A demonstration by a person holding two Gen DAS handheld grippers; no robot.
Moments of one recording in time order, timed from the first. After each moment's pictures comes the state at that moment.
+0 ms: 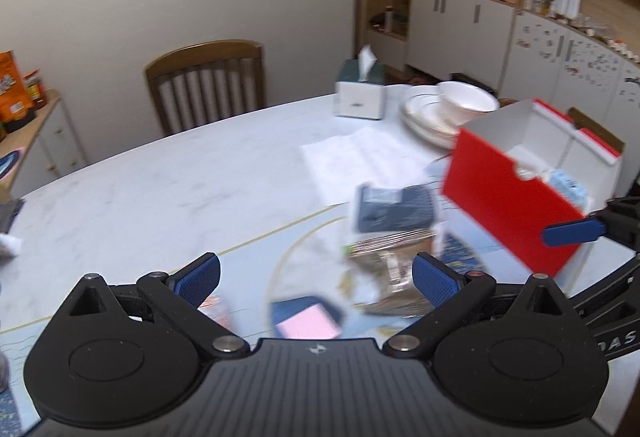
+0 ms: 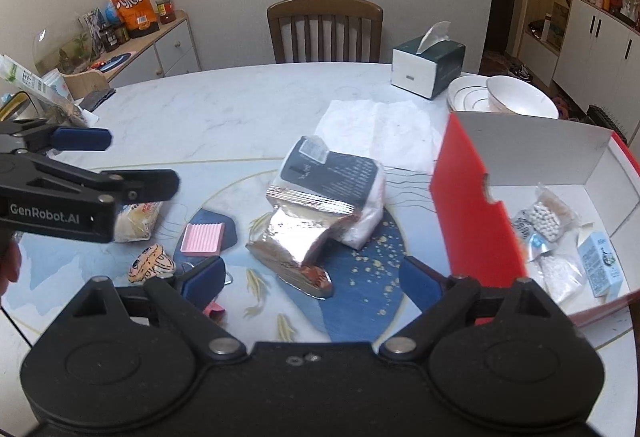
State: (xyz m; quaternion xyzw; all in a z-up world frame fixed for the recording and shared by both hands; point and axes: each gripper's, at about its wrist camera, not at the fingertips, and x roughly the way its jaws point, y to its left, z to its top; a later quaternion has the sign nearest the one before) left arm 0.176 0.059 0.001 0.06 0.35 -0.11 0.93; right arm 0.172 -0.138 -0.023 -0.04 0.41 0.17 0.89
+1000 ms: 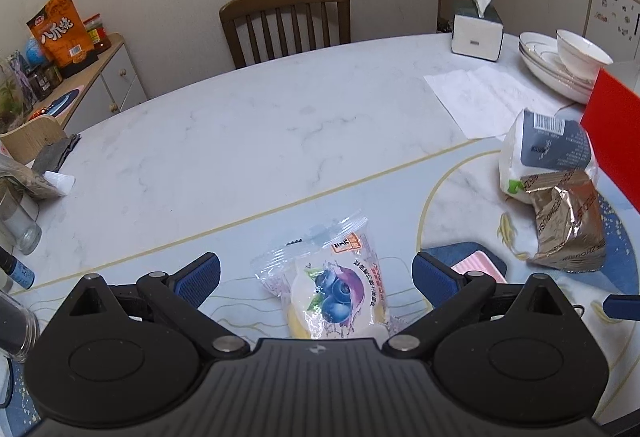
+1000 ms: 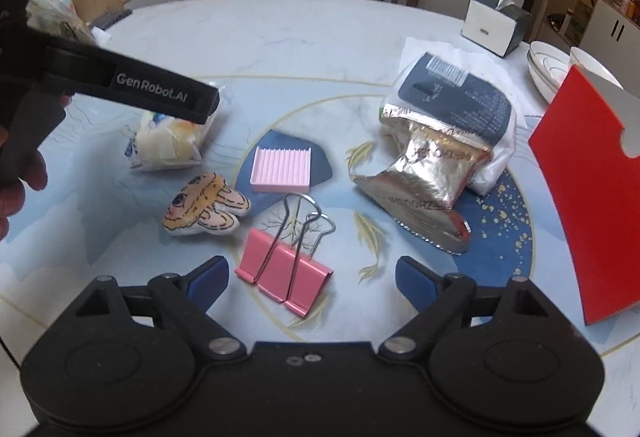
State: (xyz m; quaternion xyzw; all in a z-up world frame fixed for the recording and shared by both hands) left arm 0.212 0.130 -0.071 0.07 0.41 -0.01 0.91; right arm 0.157 -0.032 -0.099 -0.09 0.46 0.16 0.87
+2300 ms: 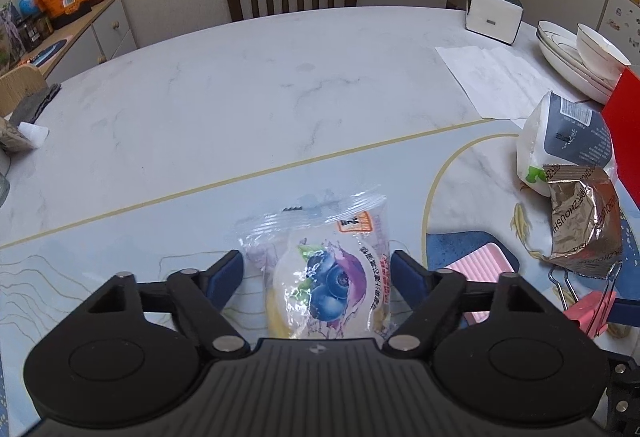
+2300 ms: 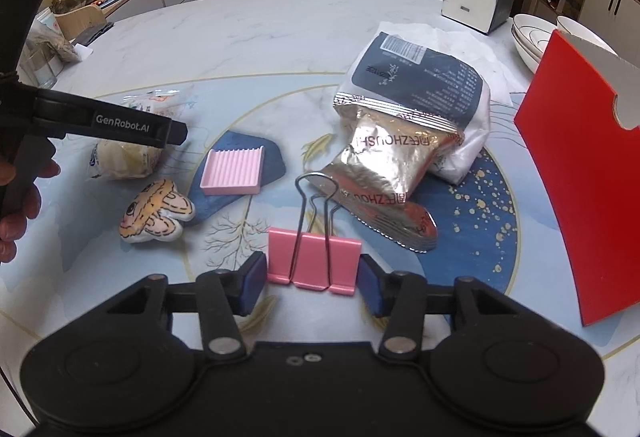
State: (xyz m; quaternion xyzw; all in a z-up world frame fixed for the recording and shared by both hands) left arm 0.230 0.137 -0.100 0.02 0.45 -0.01 0.89; right arm 0.178 -0.071 -0.106 -0.05 0.47 0.16 0.86
